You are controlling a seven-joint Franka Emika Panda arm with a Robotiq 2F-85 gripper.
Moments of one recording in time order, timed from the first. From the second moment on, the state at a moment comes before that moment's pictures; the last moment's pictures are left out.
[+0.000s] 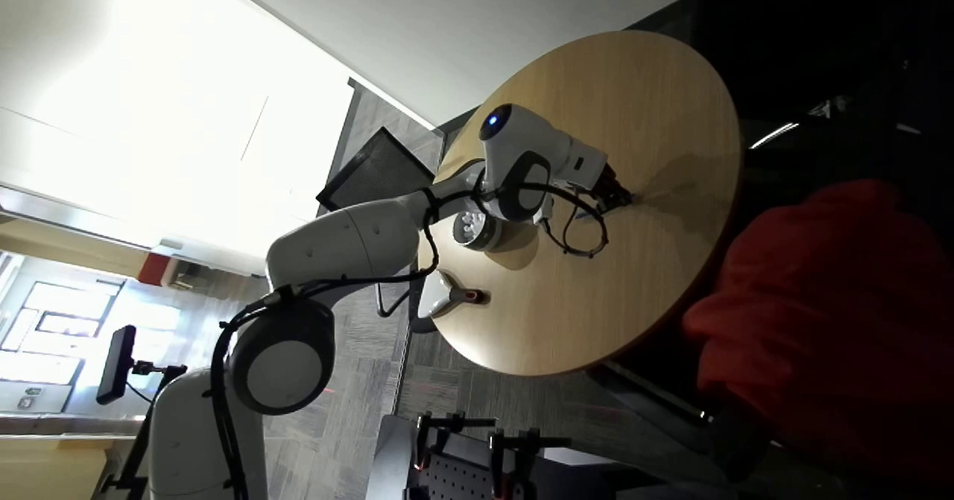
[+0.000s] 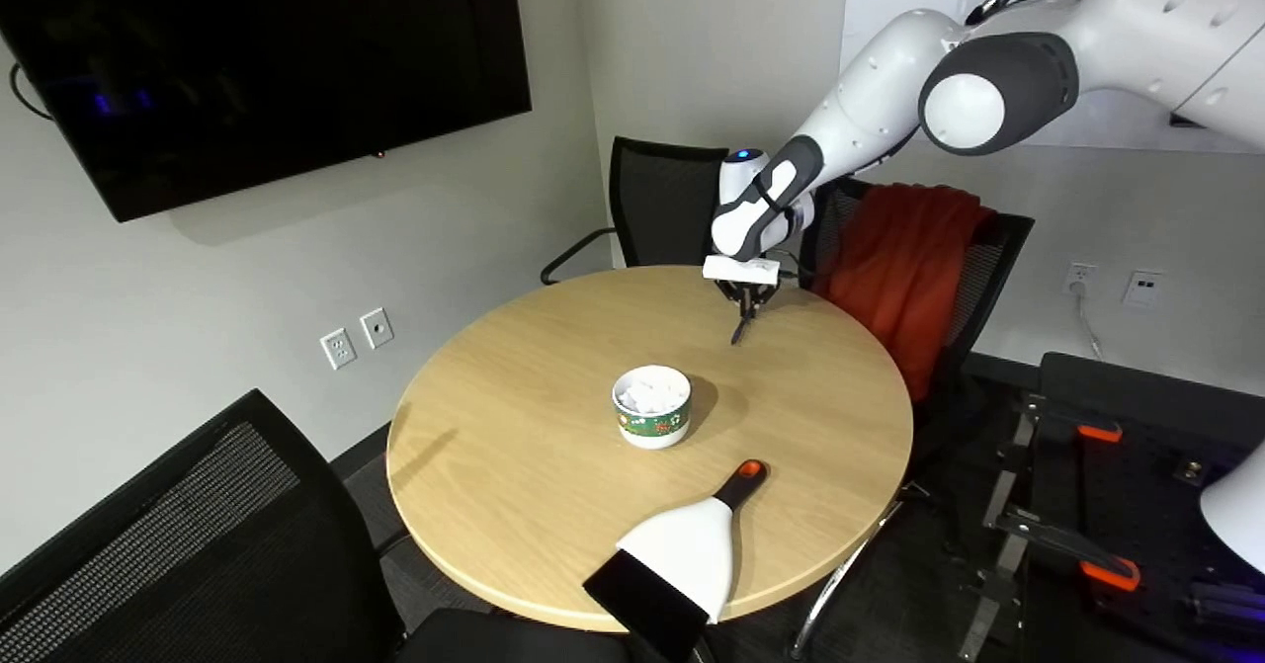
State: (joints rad) arm -0.21 1.14 -0.26 -1.29 0.15 2.50 0.93
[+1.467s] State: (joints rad) arm 0.18 0.86 -0.40 -1.38 -0.31 2.39 1.28
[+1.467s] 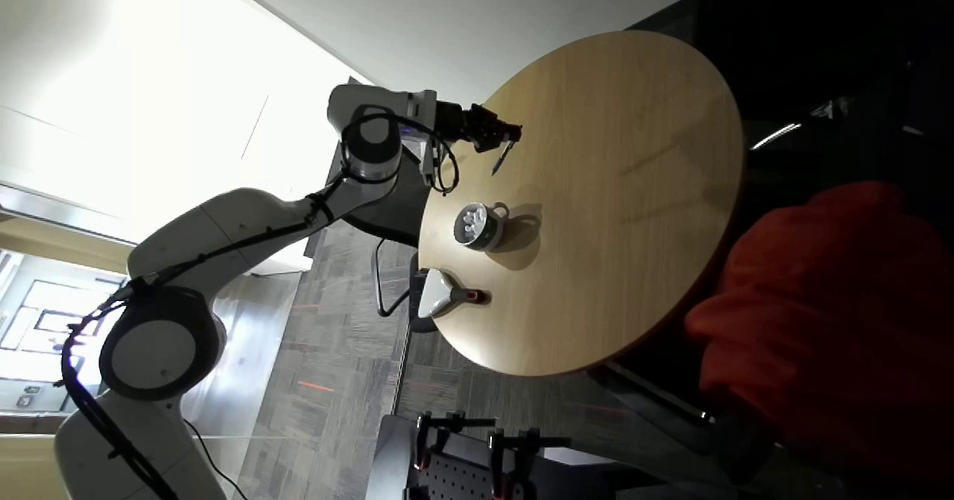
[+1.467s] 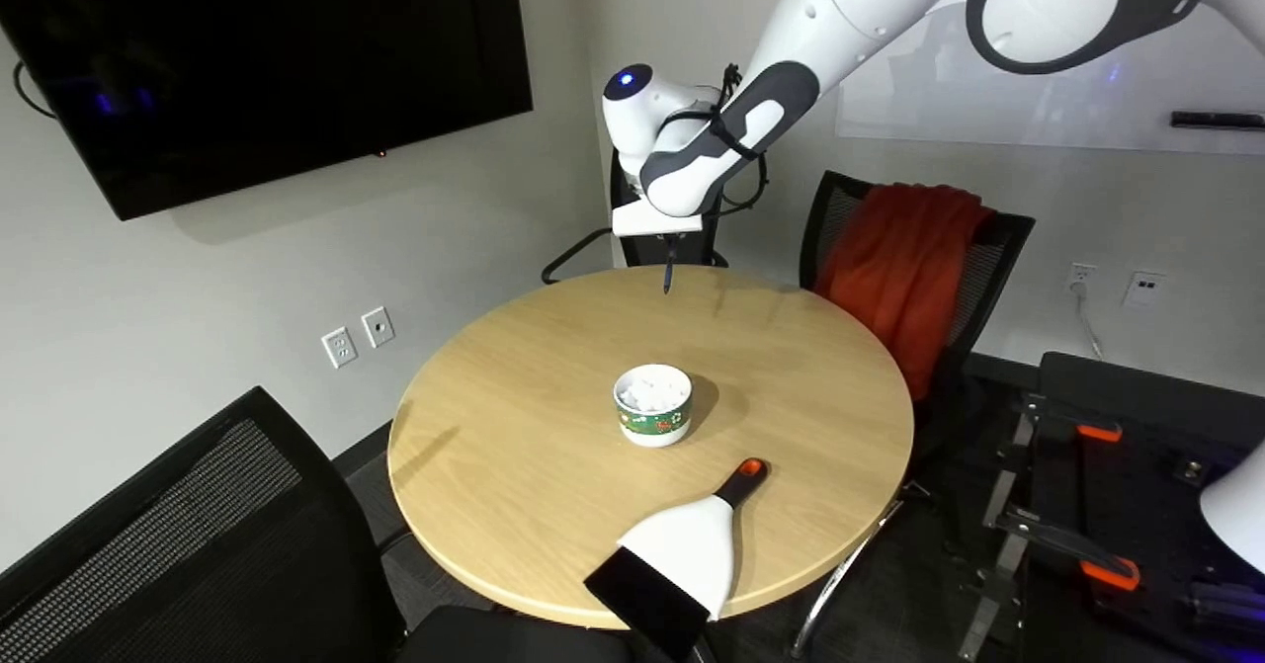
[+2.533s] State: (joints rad) arm 0.47 0.82 -0.44 -1.40 -0.79 2.30 1.44
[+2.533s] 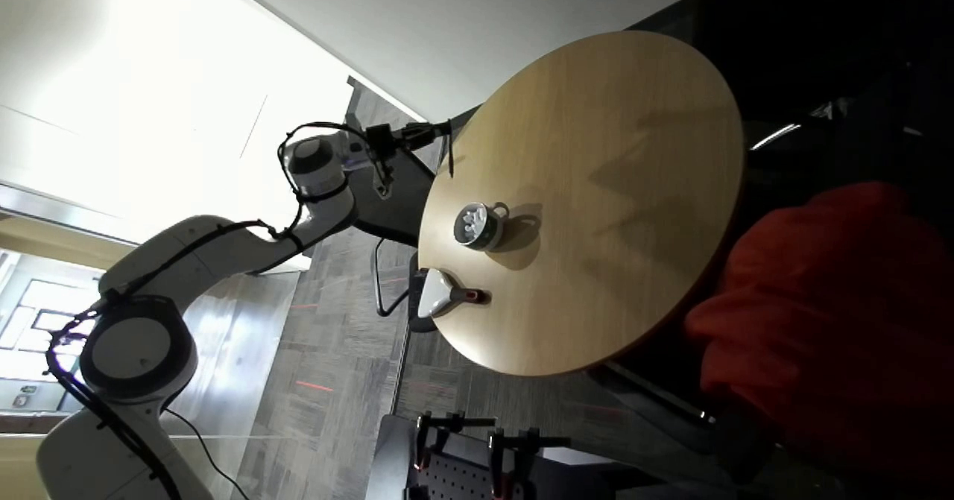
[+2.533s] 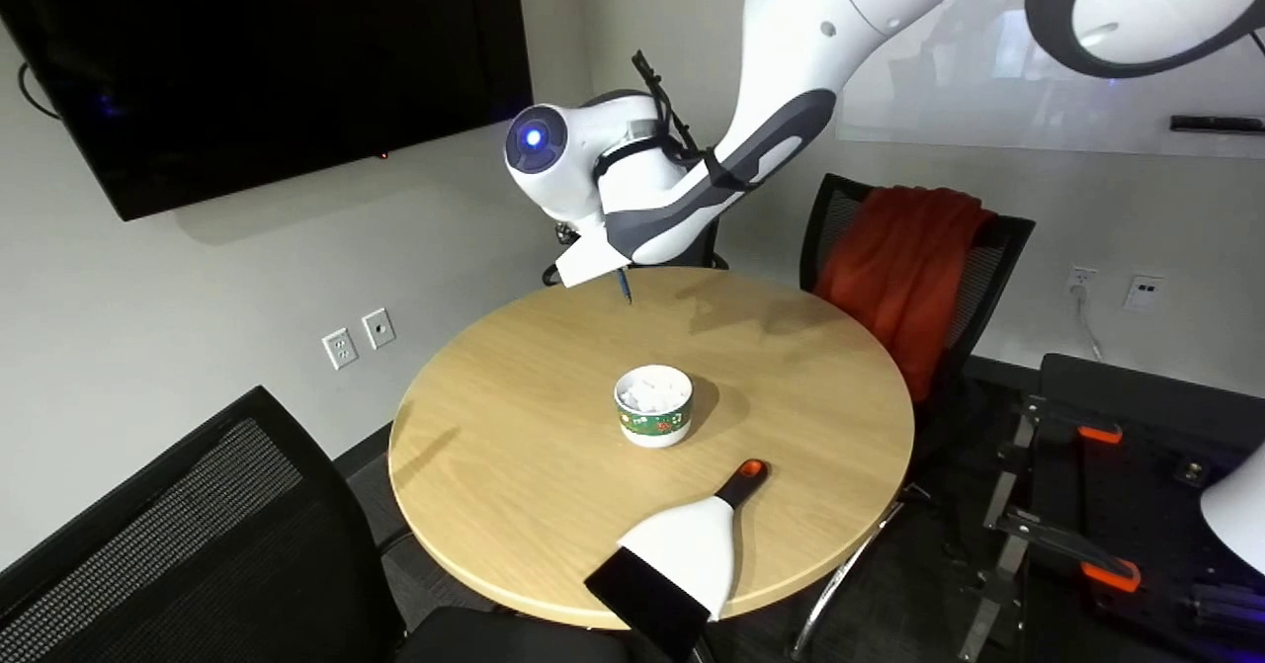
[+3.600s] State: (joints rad) arm 0.44 0.74 -0.15 -1.59 -1.35 2.13 1.77
